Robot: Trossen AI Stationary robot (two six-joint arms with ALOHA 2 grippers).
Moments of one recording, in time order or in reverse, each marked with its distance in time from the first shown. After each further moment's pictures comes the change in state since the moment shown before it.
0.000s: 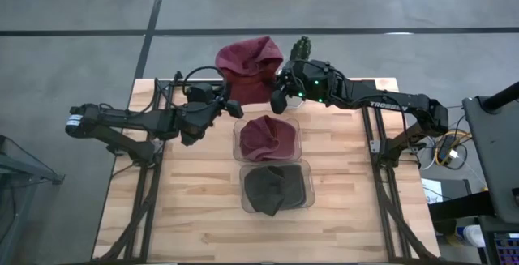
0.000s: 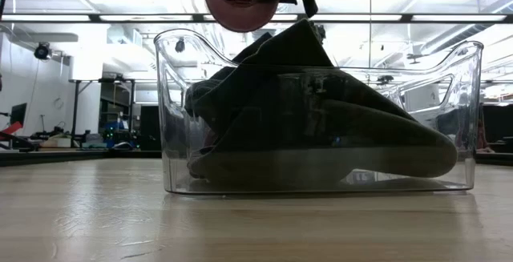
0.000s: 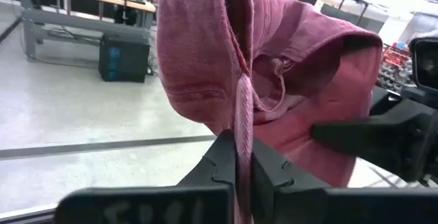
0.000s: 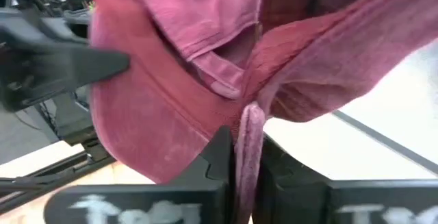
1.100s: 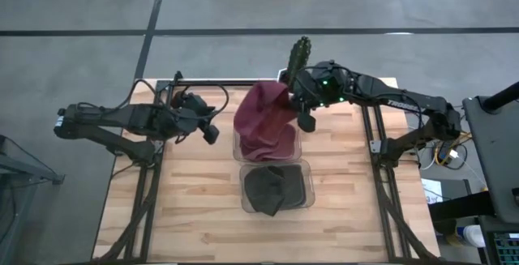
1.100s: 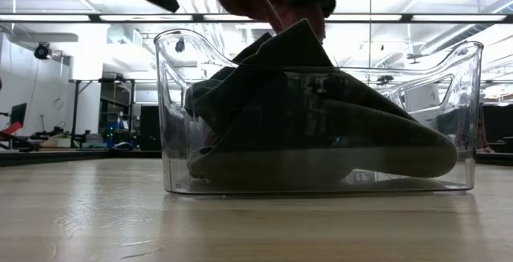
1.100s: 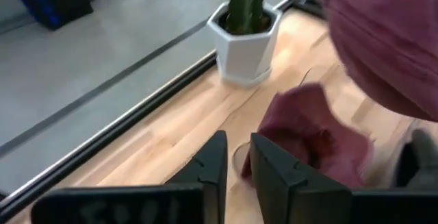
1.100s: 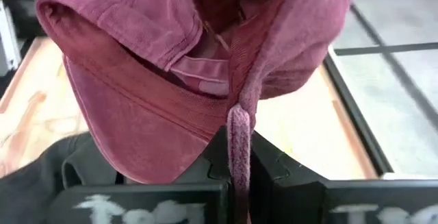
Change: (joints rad) left arm -0.010 -0.182 0.000 -0.696 0.418 0.013; right arm -0.029 -0.129 -0.003 -0.469 -0.348 -0.290
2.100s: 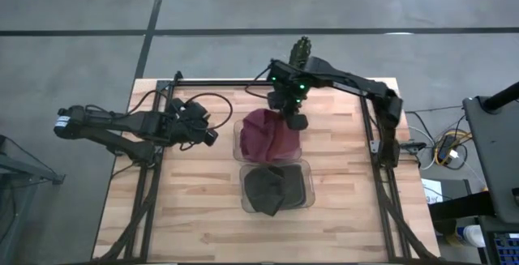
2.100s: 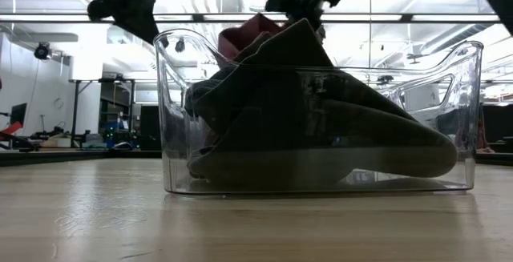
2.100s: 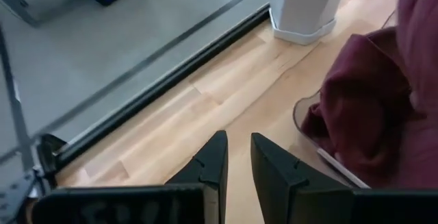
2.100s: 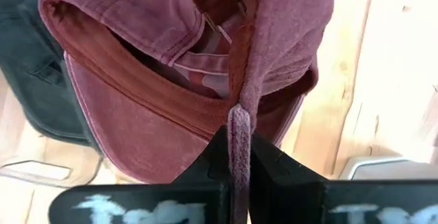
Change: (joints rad) left arm 0.000 0.000 -0.163 -0.093 -0.097 -0.133; right arm -0.052 0.559 0.608 -0.773 -0.139 -0.446
